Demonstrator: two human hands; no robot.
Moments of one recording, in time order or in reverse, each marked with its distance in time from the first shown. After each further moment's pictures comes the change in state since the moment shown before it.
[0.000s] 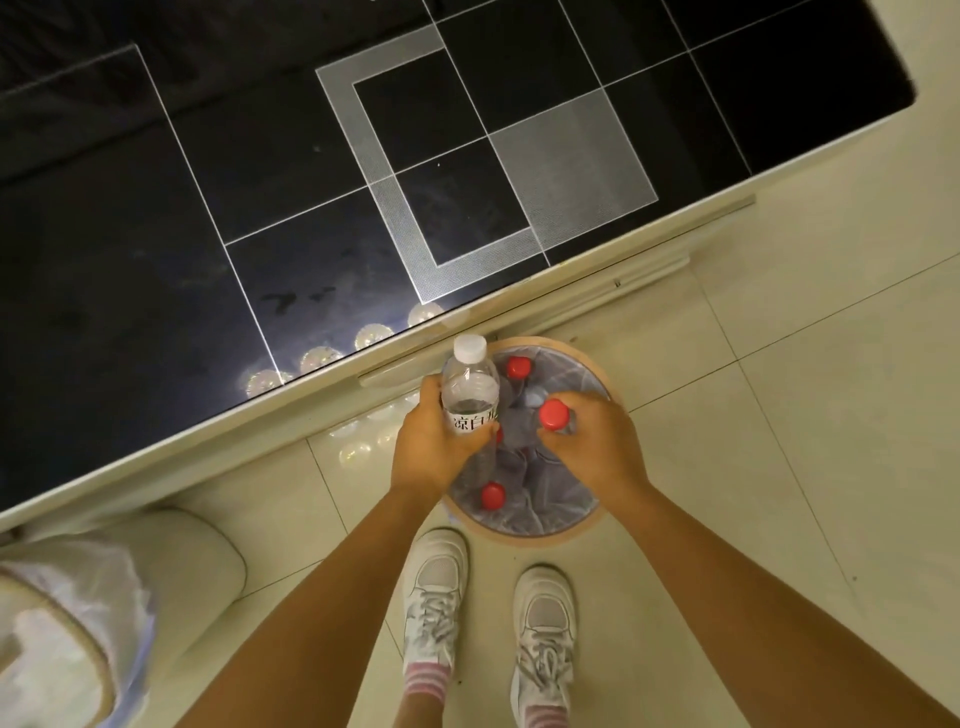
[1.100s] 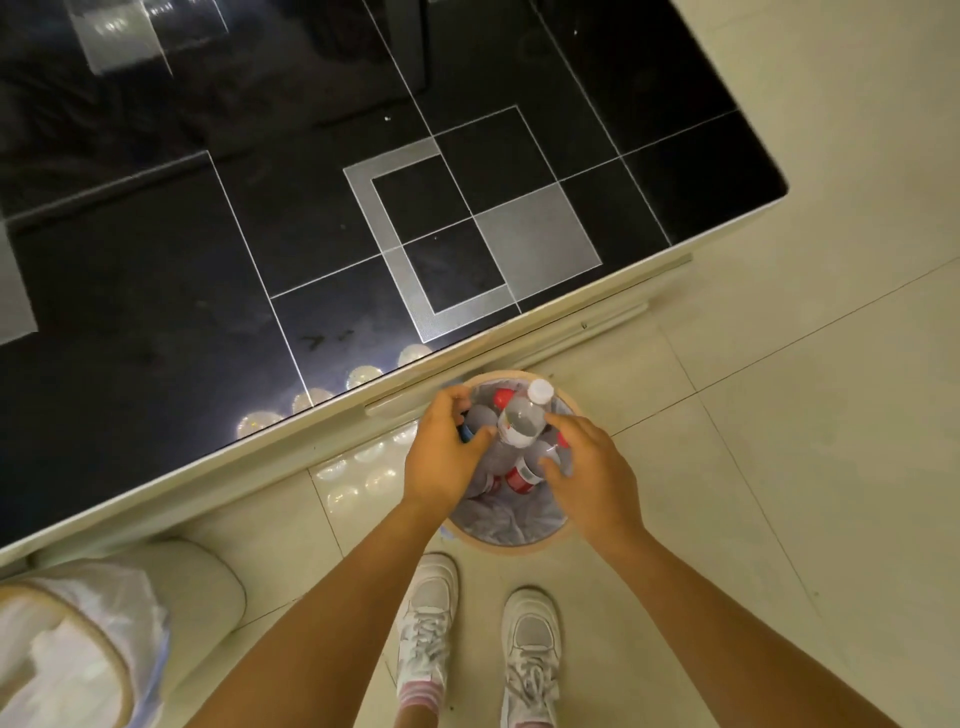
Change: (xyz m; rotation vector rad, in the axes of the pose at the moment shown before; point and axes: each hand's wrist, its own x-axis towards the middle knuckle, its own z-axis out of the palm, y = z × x) left_hand -0.039 0.061 -0.018 -0.101 -0.011 0.078; right_hand -0.054 -0.036 -0.049 -0.054 0.107 -0.036
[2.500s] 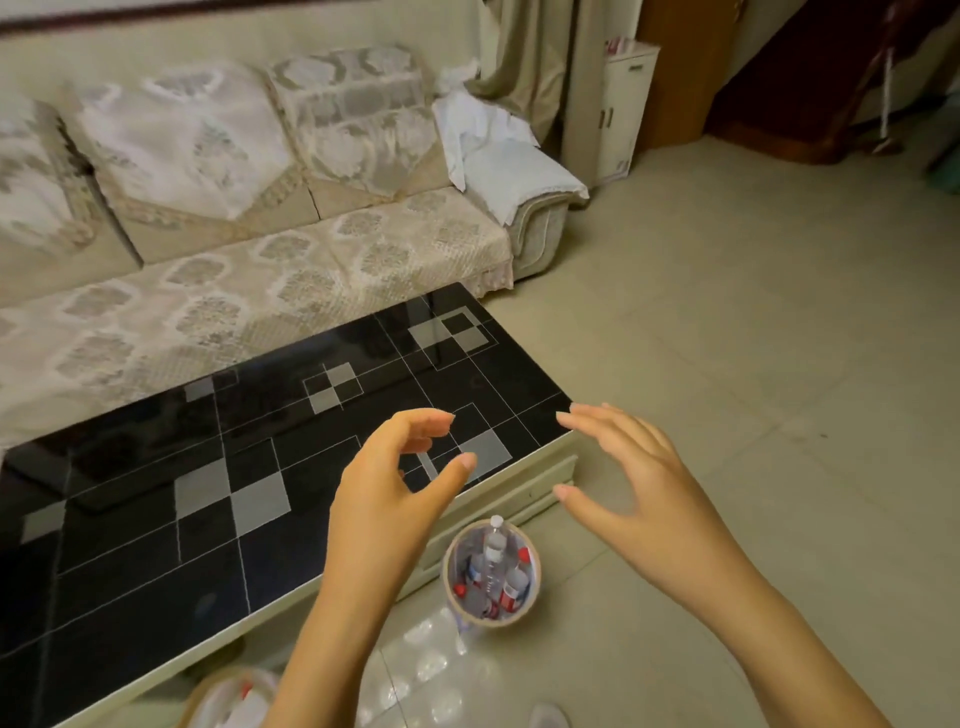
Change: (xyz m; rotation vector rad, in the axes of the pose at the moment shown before) left_hand -0.494 0.396 -0.206 0.143 0.297 0.661; right_hand -0.350 -0.260 -0.486 0.126 0.308 -0.451
